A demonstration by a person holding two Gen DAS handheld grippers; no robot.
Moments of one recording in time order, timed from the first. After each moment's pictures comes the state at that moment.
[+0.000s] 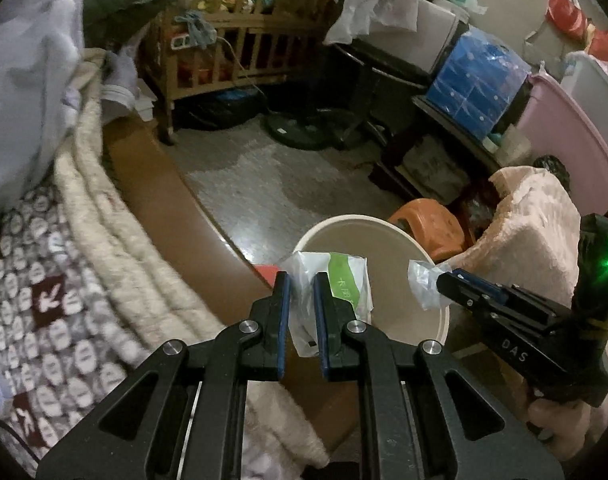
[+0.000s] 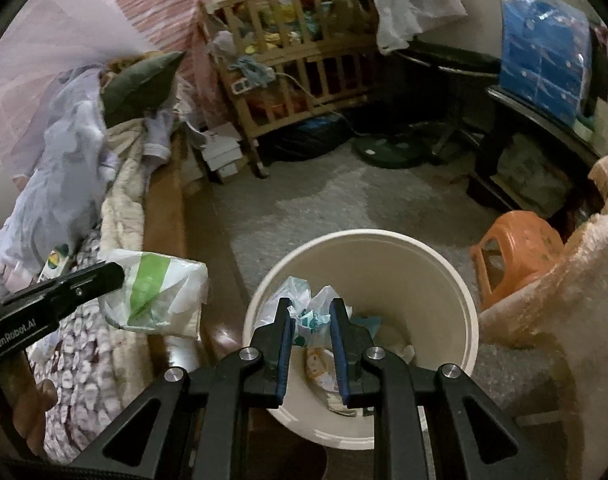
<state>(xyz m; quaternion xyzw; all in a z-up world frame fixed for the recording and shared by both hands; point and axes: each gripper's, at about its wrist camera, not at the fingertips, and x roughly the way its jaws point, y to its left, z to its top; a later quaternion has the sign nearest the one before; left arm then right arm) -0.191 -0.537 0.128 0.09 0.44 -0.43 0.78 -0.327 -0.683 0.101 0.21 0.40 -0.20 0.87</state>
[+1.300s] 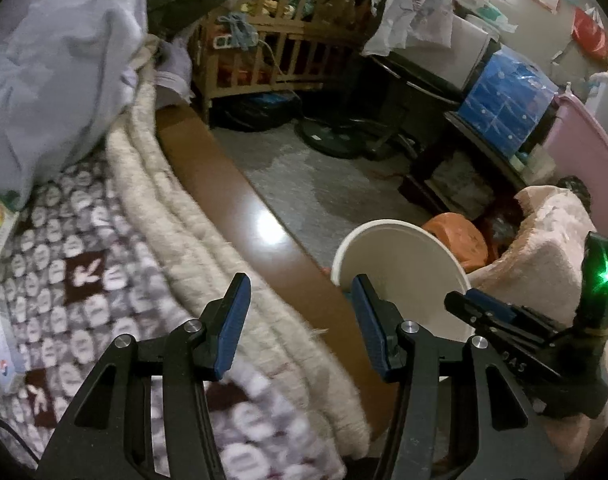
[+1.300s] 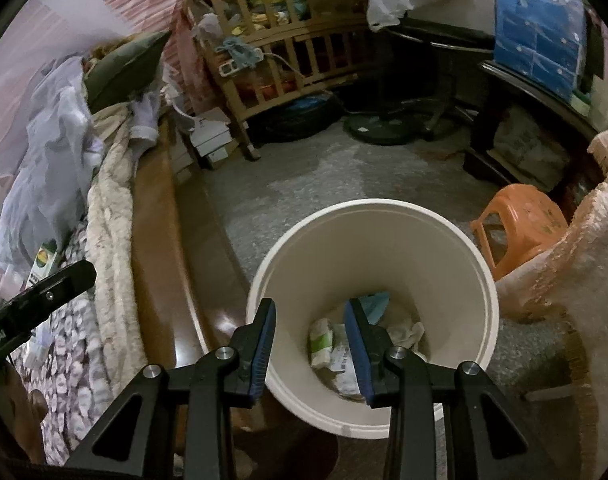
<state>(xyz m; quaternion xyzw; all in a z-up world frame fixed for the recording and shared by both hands) -0.177 -0.493 0.121 0.07 0.44 -0.38 0.81 -0.312 -0.658 0.081 0.22 0.43 -0.21 0.85</state>
